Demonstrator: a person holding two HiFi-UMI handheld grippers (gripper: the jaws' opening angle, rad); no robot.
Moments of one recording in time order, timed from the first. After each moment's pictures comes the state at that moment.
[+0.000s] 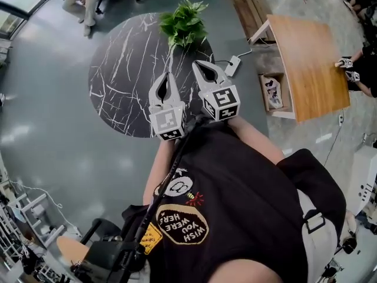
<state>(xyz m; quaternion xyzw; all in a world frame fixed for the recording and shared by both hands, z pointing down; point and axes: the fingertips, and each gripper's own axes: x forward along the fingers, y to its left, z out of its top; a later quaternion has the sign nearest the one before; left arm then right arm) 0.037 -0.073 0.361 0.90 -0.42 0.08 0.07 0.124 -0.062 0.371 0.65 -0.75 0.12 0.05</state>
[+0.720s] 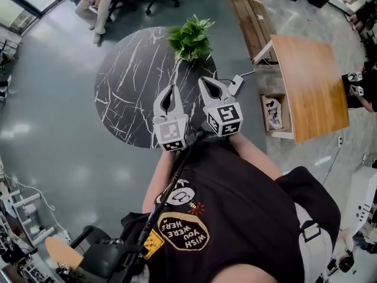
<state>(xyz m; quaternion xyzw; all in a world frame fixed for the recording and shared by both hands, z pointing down) 0.034 -0.060 0.353 0.90 -0.42 0.08 0.06 0.124 -0.042 0.366 0.65 -0.75 0.13 0.04</state>
